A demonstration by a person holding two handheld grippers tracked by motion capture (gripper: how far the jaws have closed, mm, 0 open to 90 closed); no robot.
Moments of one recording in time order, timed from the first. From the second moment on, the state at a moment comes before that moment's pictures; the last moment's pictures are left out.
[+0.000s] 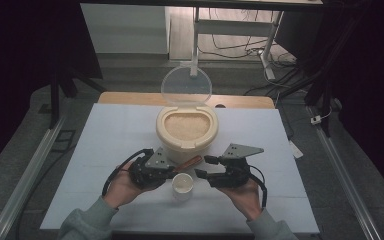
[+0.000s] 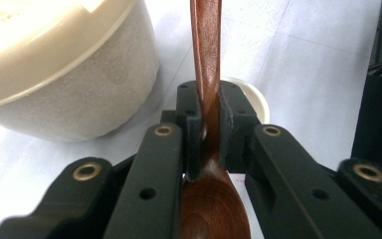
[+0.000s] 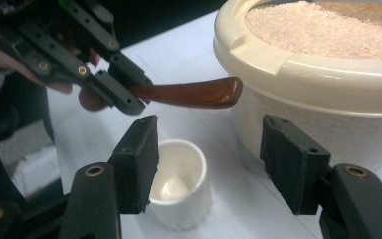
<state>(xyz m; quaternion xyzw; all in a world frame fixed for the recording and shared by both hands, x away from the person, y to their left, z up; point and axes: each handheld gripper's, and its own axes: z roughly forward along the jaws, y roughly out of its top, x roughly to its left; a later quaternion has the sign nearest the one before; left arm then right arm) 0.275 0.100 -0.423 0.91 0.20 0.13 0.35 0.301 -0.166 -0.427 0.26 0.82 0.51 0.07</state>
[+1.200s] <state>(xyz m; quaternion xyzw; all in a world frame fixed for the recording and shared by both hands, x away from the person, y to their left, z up) 0.268 0.087 -0.429 0.91 0.19 0.14 0.33 0.304 -0.151 -0.438 0.28 0.73 0.62 -0.02</state>
